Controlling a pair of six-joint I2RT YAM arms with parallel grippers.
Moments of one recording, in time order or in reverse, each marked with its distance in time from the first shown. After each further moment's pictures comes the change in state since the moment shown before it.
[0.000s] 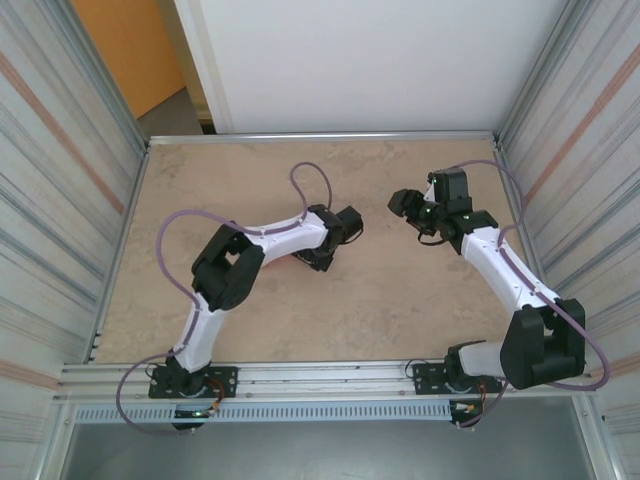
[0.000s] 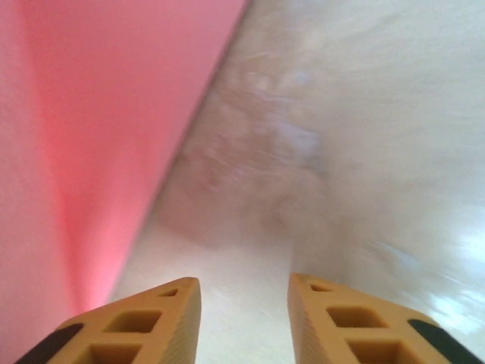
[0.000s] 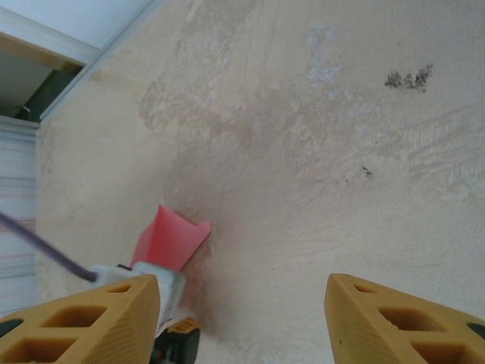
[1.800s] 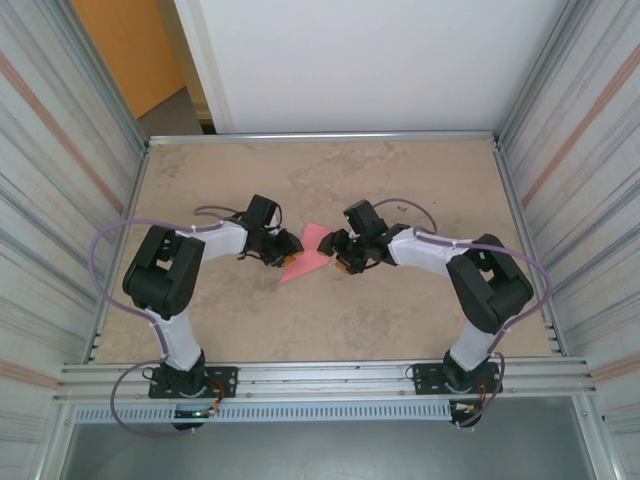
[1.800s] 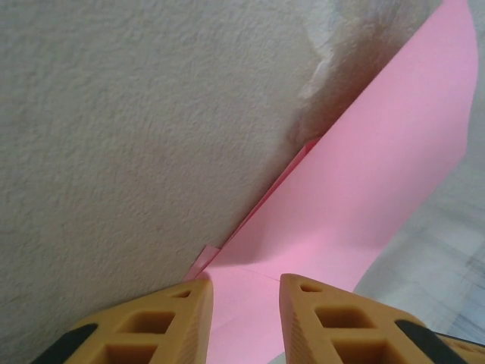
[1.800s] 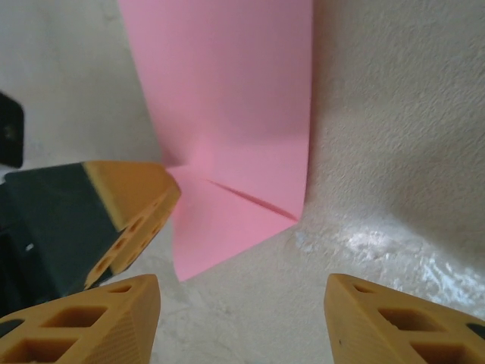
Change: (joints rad) left arm 0.422 -0.302 -0.637 0.782 0.802 -0.542; right arm 0.438 0.410 0.000 0.205 -0.069 0.434
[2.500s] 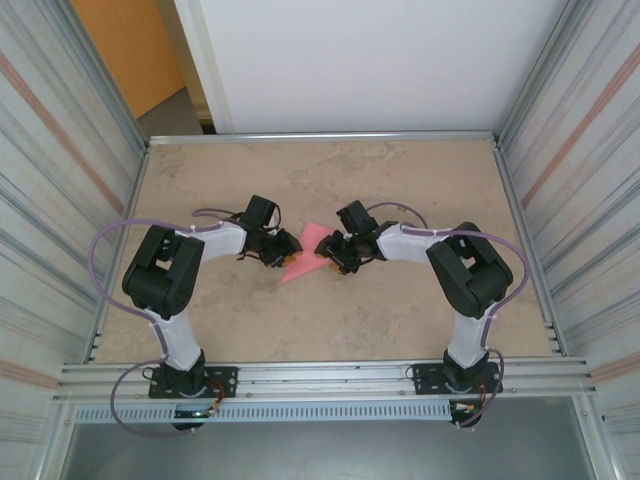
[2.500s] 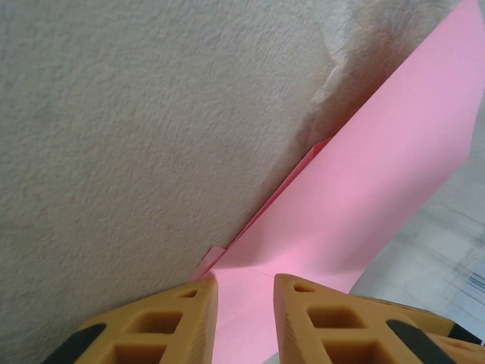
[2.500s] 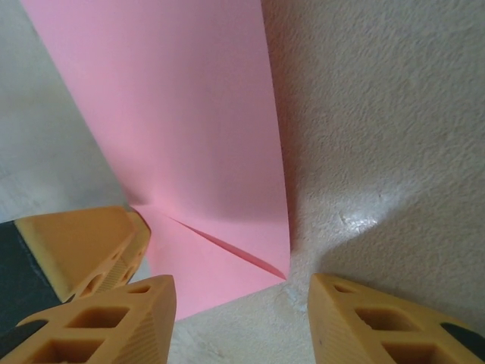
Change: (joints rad) left arm 0.005 0.000 -0.007 0.009 0.006 -0.033; right arm 0.003 0.134 0.068 0.008 -0.035 0.038
